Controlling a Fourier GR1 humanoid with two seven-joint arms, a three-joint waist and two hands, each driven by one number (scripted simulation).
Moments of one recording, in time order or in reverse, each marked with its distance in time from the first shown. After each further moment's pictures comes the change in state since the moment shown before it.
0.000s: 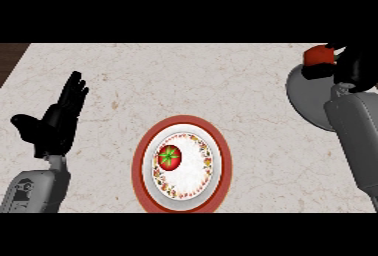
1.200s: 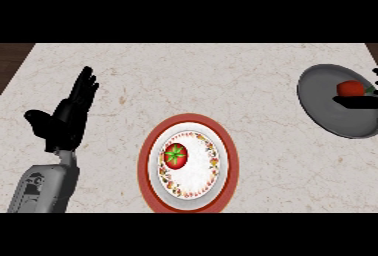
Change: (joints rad) left arm -0.040 -0.030 -0.026 0.007 -0.024 -0.005 0.004; right arm -0.054 -0.158 -0.432 0.723 -0.377 0.009 -0.712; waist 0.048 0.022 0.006
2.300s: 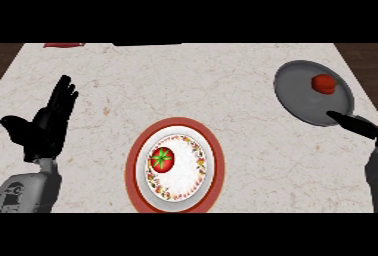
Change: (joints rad) left arm 0.062 0.045 0.077 0.007 0.016 -0.007 0.003; right arm 0.321 0.205 -0.190 -0.442 -0.387 0.201 -0.421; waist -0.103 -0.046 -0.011
